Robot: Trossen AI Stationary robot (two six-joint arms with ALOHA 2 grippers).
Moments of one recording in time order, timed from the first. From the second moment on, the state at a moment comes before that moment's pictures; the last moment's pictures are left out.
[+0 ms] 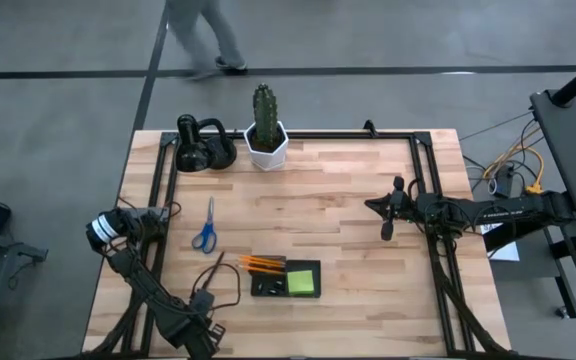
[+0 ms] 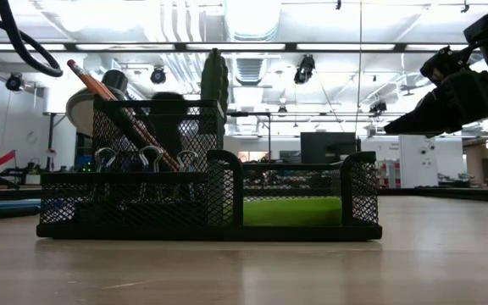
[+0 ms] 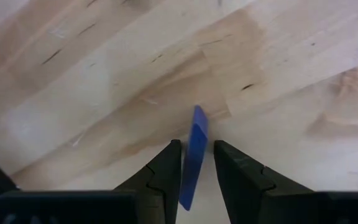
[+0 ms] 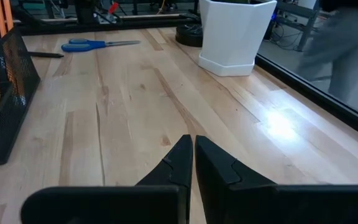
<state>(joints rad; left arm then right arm) -0.95 1.86 1.20 -0.87 0.12 -2.06 -0.01 0.42 0.01 0.11 0.32 0.09</state>
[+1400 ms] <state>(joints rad) -0.86 1.87 1.27 -0.85 0.13 -1.79 -0.01 0.42 0.01 0.11 0.32 0.10</state>
